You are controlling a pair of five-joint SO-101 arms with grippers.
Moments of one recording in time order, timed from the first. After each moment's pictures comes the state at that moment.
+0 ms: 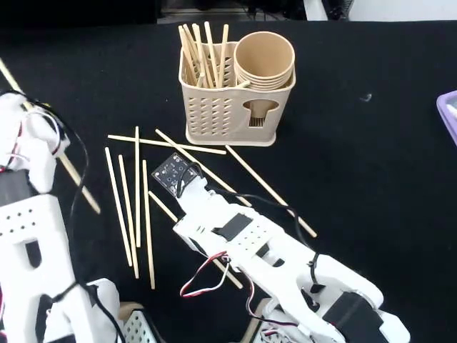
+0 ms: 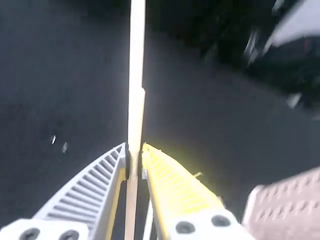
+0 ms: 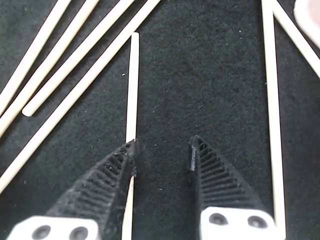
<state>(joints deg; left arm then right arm) -25.3 -43.0 30.3 47.3 13.0 -43.0 -23.4 65.8 25.1 5.1</state>
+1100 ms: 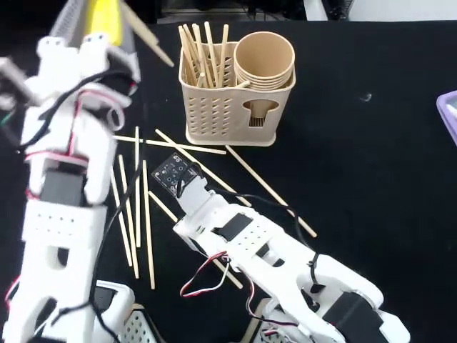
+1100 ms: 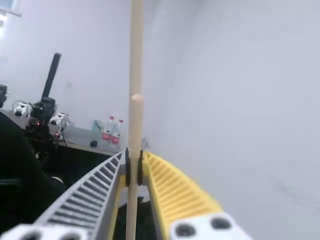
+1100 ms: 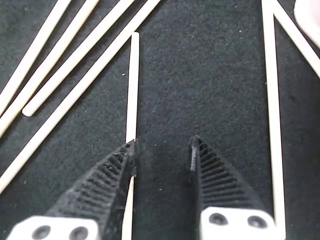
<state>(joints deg) 3.3 -41.6 22.1 2.0 16.3 -43.0 -23.4 65.8 25.1 5.1</state>
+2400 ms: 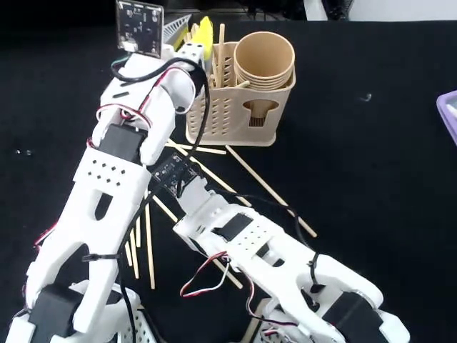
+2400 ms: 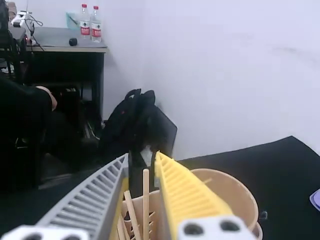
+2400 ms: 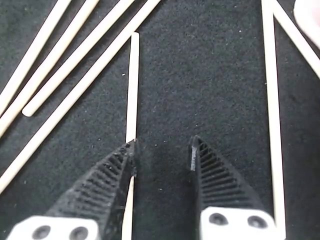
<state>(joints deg) 14.1 -23.0 13.1 17.9 4.3 -43.0 -23.4 65.8 25.1 5.1</state>
